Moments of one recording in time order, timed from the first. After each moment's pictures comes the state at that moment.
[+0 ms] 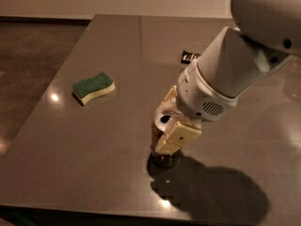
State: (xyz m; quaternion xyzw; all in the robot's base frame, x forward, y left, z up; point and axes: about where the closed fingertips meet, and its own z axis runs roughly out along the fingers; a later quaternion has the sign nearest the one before) arm 0.385 -0.036 0.906 -0.68 0.69 0.16 0.19
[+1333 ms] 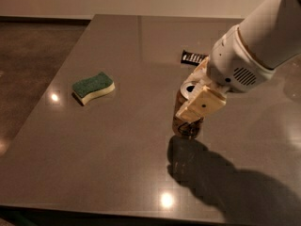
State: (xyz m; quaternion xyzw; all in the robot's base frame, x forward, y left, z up) arm 0.423 -0.084 0.951 -0.59 0.76 0.13 0.24
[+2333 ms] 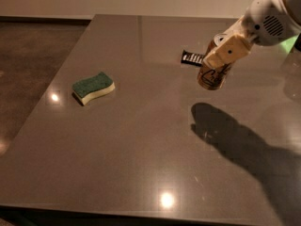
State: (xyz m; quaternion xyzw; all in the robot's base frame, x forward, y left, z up) arm 0.523 -0.158 0.998 -0.46 0.82 0.09 0.33
